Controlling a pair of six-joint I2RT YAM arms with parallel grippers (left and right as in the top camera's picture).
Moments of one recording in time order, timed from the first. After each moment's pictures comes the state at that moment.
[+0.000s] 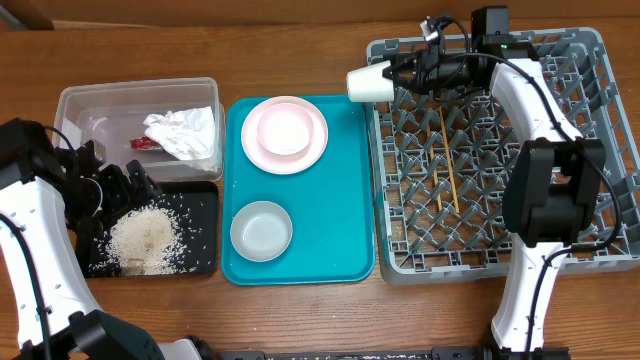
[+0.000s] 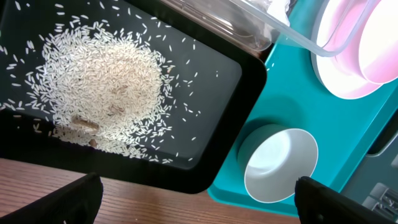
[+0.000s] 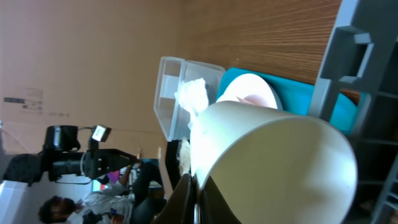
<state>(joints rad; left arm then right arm) 0.54 1.52 1.38 -1.33 0.31 0.01 0.01 2.31 1.95 -0.74 -1.23 0.20</state>
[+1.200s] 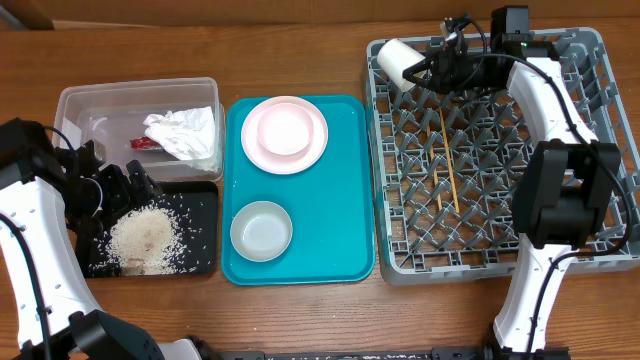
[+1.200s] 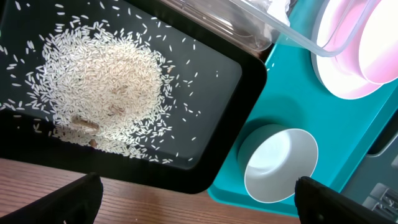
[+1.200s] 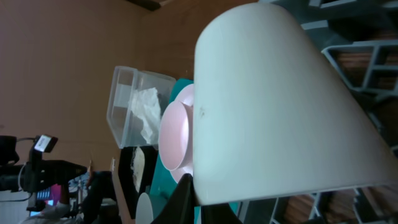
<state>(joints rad) 0.54 1.52 1.38 -1.33 0.31 0.01 -0.04 2.29 1.95 -0.79 -1.08 0.08</state>
